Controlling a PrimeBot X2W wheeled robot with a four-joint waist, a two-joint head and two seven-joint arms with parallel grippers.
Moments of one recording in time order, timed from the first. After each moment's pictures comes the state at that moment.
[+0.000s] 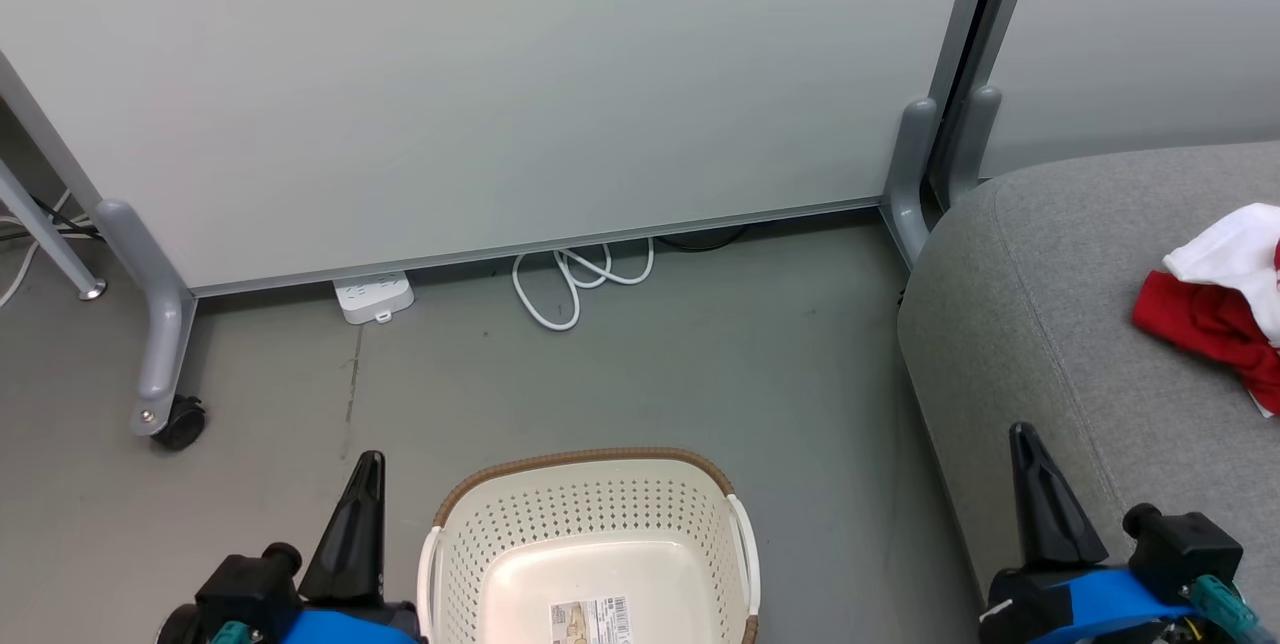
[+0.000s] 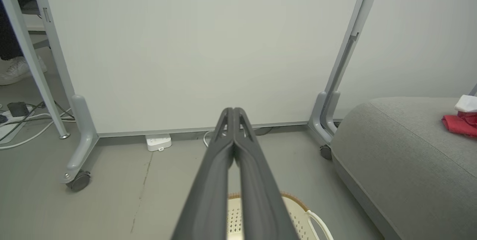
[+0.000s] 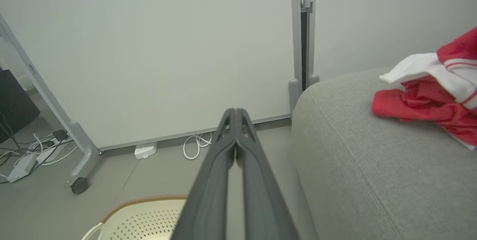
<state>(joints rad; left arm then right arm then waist) -0.06 0.05 -0.08 0.24 -0.18 -0.09 -0.26 -0.04 -0.10 0.01 0.26 0.20 0.13 -0.26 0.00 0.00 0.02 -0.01</state>
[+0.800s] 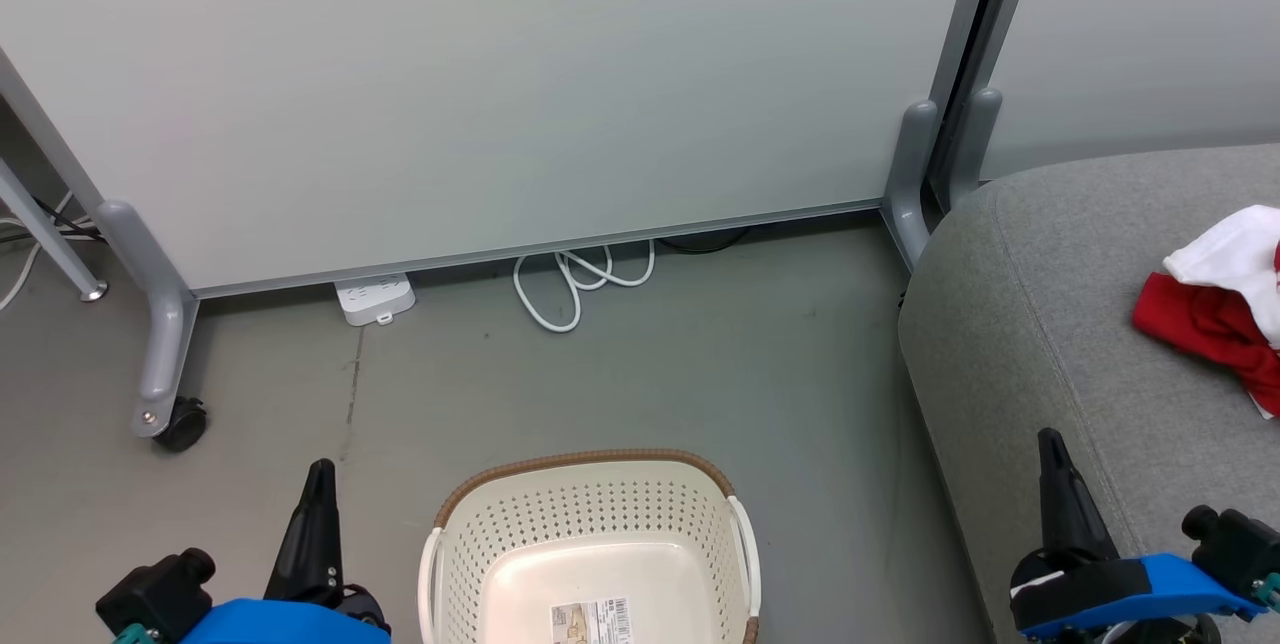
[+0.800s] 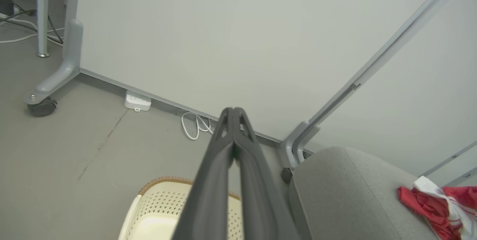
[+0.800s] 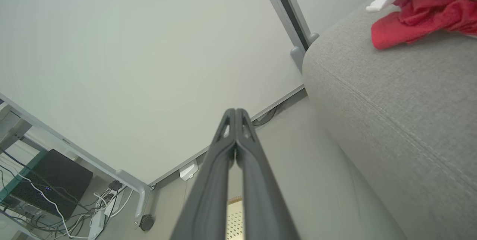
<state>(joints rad) -0.06 0.04 -0.02 0.25 -0.61 -0.10 -0.14 -0.05 -0.09 -0.03 0.27 0.62 0.13 -0.15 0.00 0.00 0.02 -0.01</state>
